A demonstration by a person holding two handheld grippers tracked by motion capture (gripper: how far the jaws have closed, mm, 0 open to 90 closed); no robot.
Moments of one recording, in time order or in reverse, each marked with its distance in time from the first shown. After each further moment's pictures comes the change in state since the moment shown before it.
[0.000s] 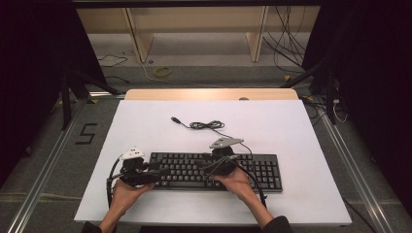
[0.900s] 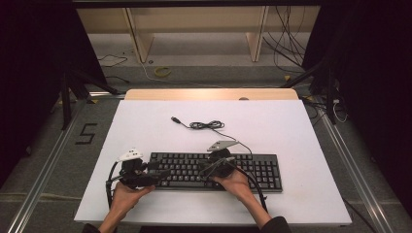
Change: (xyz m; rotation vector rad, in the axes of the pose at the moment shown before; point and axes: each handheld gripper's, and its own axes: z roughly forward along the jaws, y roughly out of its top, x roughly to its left) left arm -0.006 -0.002 -0.005 -0.051 -0.041 -0.032; right arm -0.001 -0.008 0.012 0.077 -0.021 -0.011
